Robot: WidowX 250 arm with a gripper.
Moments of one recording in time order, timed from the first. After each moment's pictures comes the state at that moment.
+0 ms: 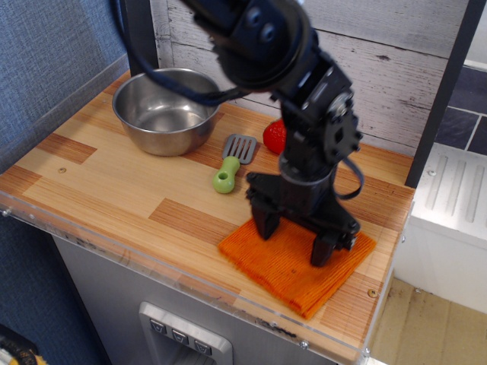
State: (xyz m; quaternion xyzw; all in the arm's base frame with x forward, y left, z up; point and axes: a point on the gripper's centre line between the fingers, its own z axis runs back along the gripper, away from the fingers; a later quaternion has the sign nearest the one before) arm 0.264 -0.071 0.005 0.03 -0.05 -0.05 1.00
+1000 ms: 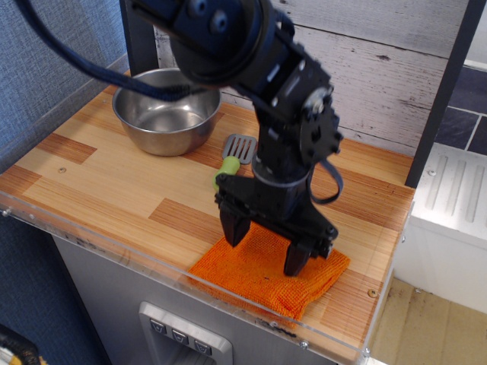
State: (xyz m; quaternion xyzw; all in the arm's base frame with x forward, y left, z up) arm 0.251 -0.063 0.032 0.04 -0.06 -0.04 1.00
